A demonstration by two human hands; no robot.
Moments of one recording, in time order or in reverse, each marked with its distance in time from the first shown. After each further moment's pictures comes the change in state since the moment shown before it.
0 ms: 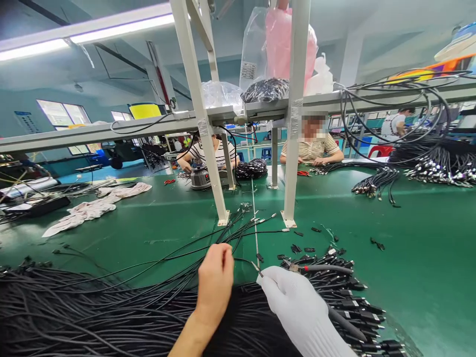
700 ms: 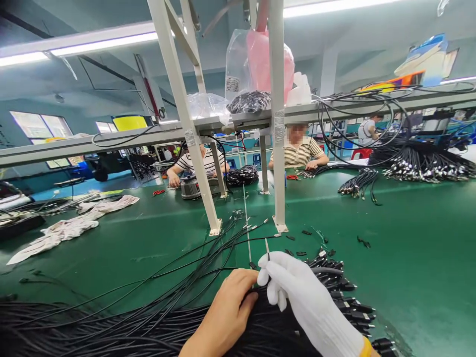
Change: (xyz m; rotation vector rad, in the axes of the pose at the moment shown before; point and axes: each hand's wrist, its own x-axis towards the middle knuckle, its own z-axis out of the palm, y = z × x) left_hand 0.001 0.014 -0.012 -0.270 -0.762 0.051; right_hand 0.012 0.009 -0.020 0.821 -0.042 -0.148
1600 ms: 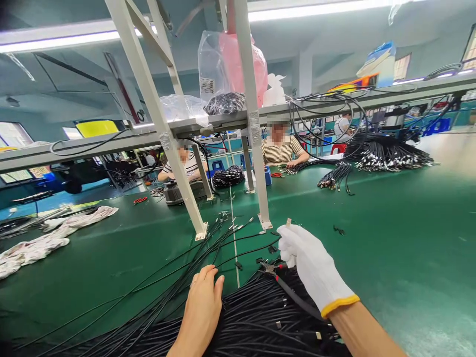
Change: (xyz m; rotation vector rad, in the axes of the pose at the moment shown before) left_hand 0.011 -0.027 0.009 0.454 0.208 -0.382; right_hand 0.014 -0.012 -0.054 0.226 0.424 -0.045
